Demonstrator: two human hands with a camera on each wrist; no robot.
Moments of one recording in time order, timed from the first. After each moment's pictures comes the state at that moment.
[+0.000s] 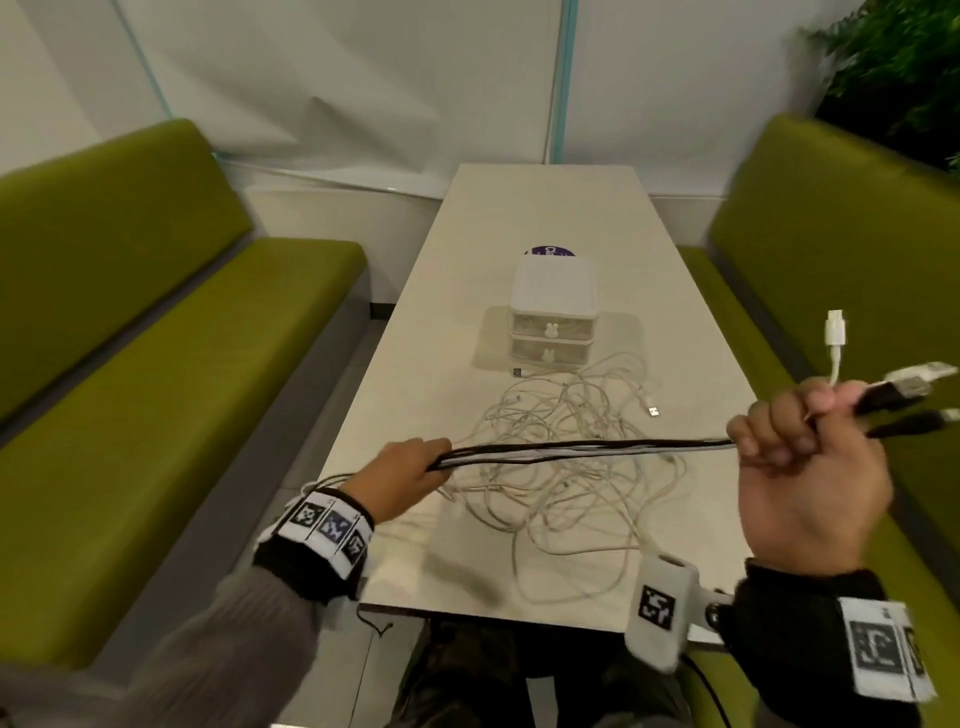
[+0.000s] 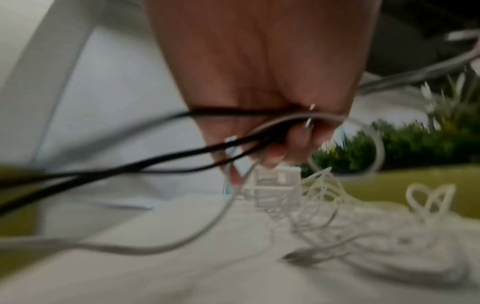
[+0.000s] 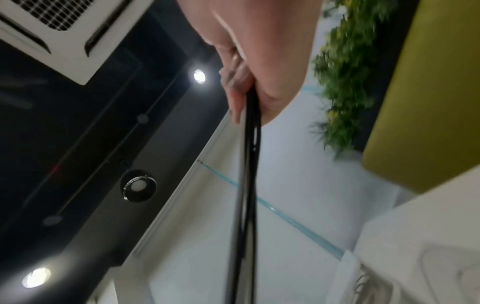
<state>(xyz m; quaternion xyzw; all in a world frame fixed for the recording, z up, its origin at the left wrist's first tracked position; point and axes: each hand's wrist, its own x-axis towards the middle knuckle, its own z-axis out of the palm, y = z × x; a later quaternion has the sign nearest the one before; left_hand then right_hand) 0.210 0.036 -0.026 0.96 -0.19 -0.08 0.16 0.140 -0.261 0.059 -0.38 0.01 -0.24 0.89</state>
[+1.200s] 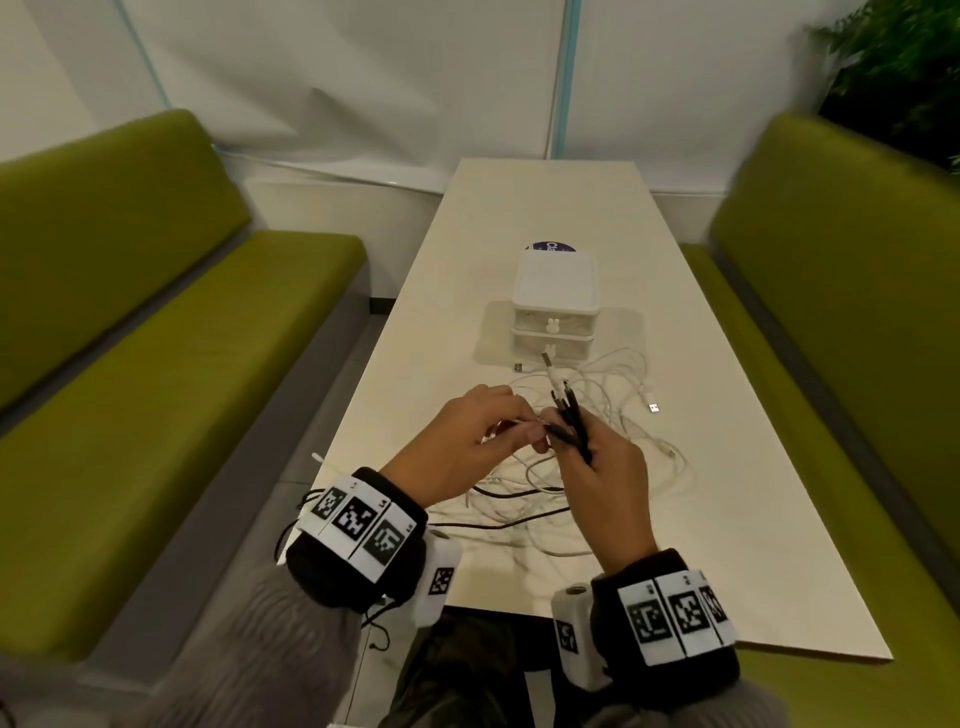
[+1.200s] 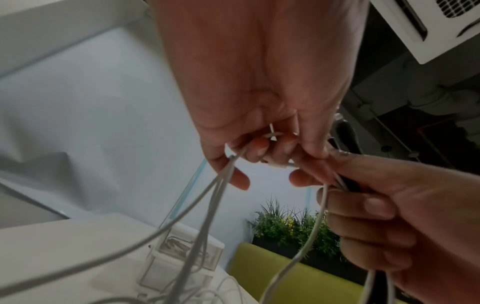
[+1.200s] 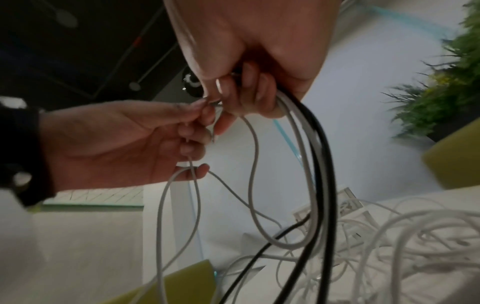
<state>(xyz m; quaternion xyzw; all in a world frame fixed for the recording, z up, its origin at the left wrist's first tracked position) 0.182 -0.020 0.042 0.87 -0.30 0.02 0.40 0.148 -0.174 0.011 -0.82 -0.03 -0.18 0.54</state>
